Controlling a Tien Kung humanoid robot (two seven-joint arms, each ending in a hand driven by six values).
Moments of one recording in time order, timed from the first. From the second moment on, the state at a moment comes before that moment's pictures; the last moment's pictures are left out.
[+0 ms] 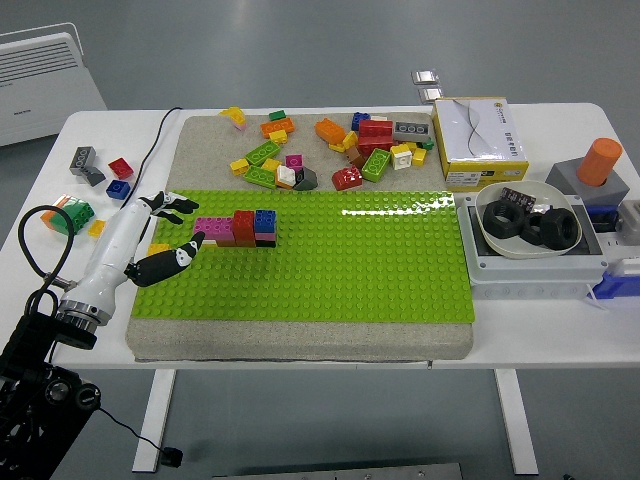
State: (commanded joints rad) left arm -0.08 0.26 -1.19 -1.50 1.89 0.26 -0.09; right arm 0.12 0.00 1.70 0.18 -1.85 -0.06 -0.20
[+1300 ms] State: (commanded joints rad) left arm -0.17 0.45 -1.25 -1.33 2.03 -0.04 0.10; right arm 0.12 -0.07 2.01 0.18 -2.11 -0.02 -0.19
